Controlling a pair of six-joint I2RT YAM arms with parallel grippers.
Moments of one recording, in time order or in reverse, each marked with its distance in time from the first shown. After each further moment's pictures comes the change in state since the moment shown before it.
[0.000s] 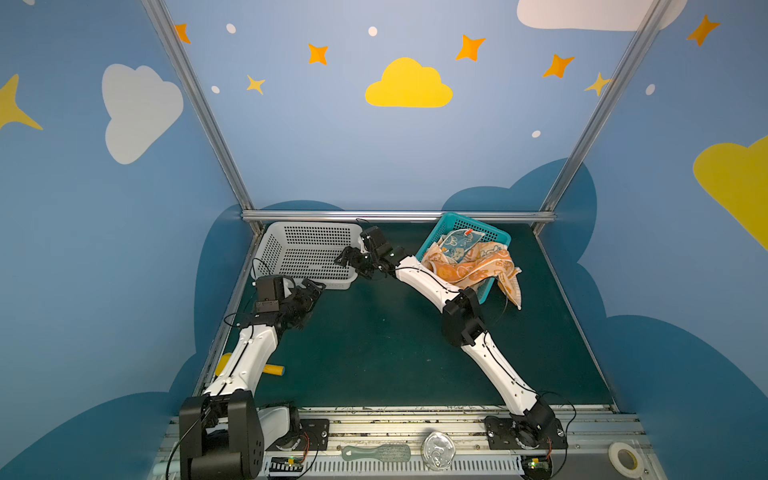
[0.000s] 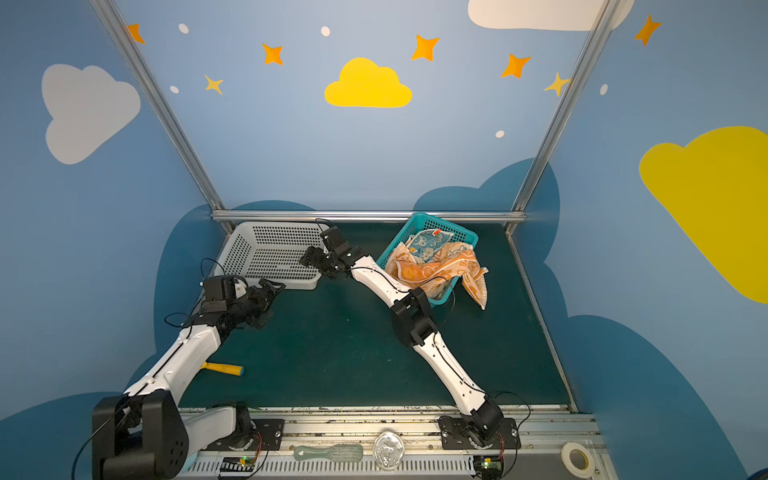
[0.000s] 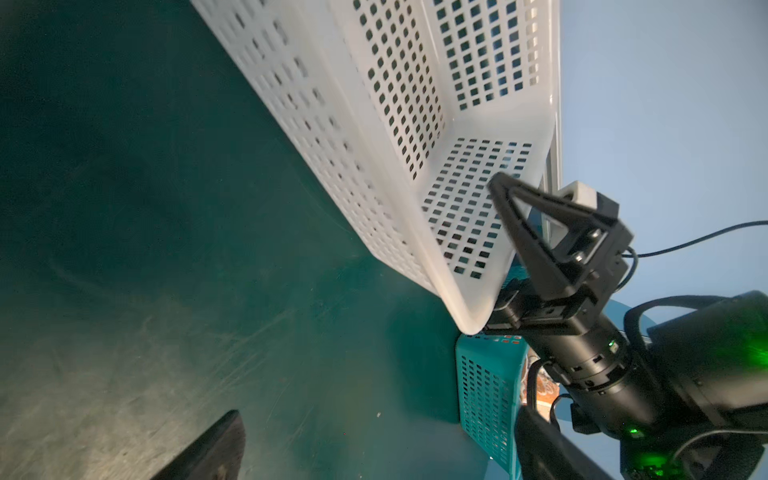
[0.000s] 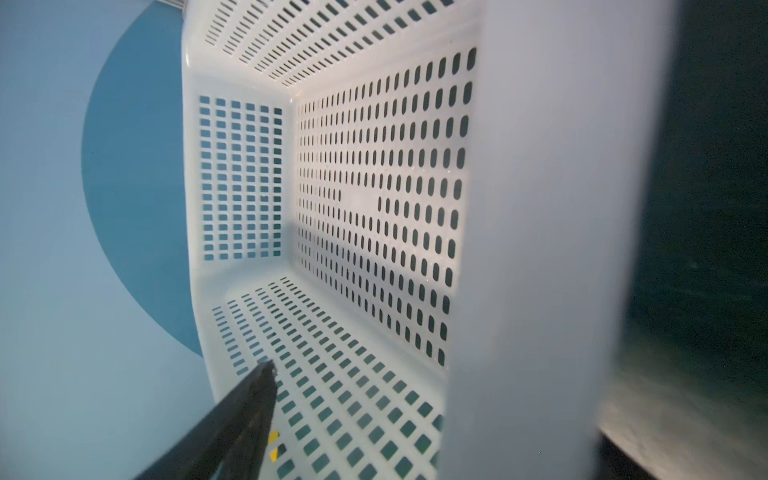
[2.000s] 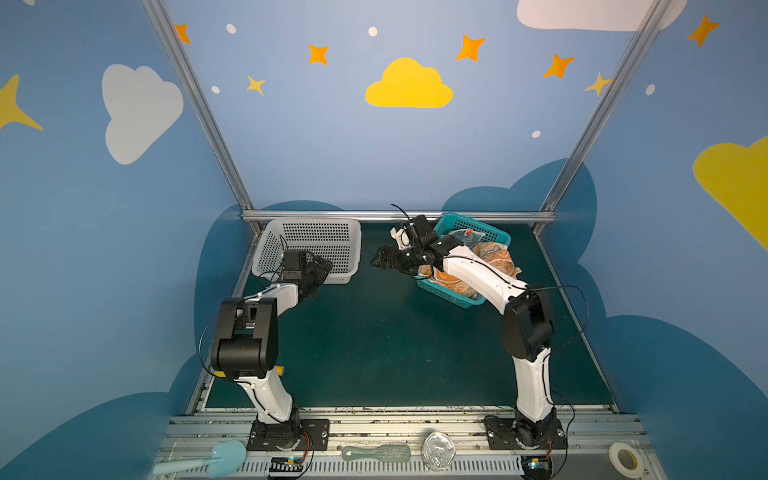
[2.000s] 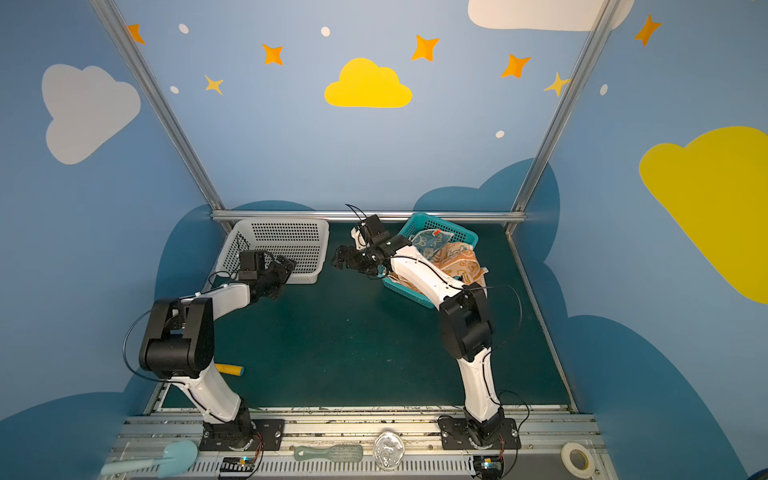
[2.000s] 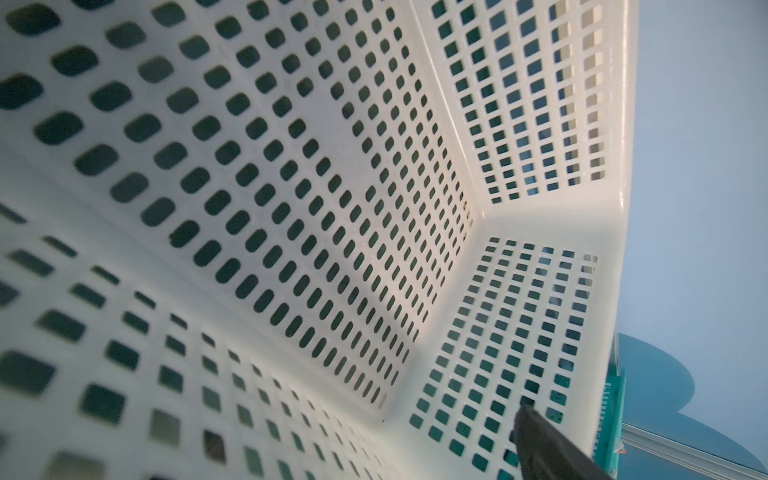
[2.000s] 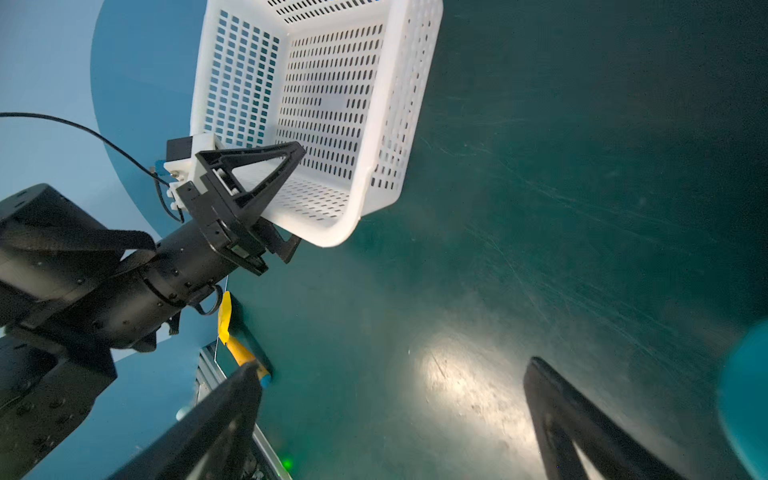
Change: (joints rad) left arm -0.095 0.584 0.313 0.317 -0.227 -0.064; right arm -0.109 -0.642 -0.721 -0.102 -0.025 -0.383
